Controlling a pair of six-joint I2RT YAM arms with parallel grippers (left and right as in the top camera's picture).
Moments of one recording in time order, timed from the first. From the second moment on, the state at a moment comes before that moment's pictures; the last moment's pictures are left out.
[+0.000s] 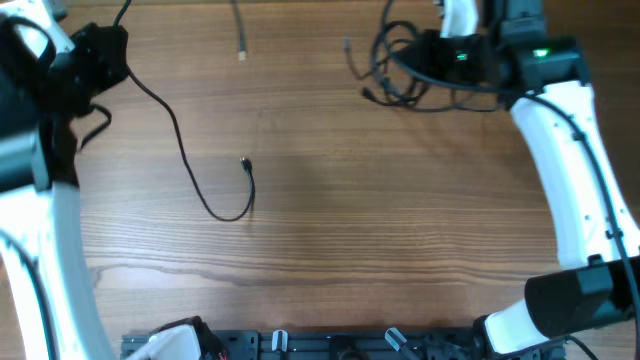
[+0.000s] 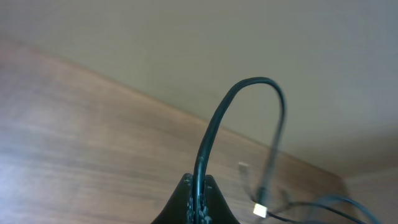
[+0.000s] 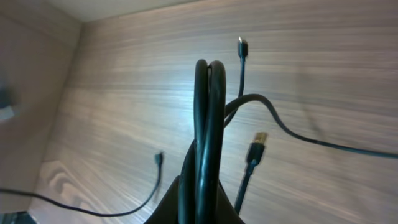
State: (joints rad) left arm 0.27 1.33 1.57 -0.69 0.45 -0.38; right arm 0.21 1.71 1.76 -0.89 -0.47 0.29
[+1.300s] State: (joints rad) left arm 0.18 1.35 1.57 -0.78 0.50 -1.56; right arm 0.60 1.77 1.76 -0.68 -0.82 -0.23
